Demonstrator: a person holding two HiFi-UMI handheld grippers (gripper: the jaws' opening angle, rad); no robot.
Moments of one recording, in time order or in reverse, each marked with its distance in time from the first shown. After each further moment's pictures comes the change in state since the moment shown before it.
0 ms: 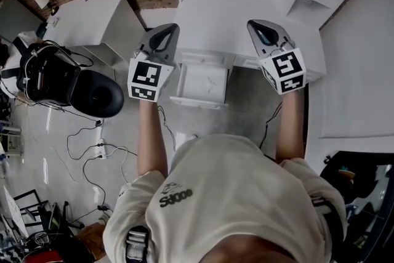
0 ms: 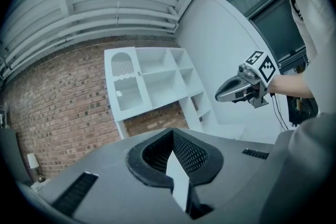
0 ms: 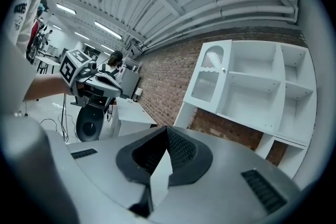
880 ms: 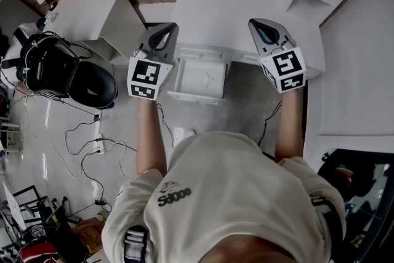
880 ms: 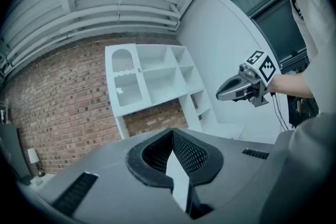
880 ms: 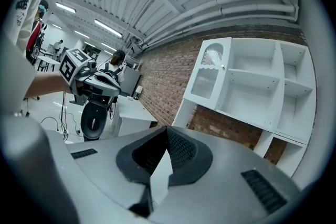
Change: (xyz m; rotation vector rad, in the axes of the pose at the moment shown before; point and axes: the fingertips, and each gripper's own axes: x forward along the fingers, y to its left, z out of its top) left arm 0.004 -0.013 -0.009 -0.026 0.024 0.005; right arm -0.008 -0.006 -0.015 0.001 0.019 0.008
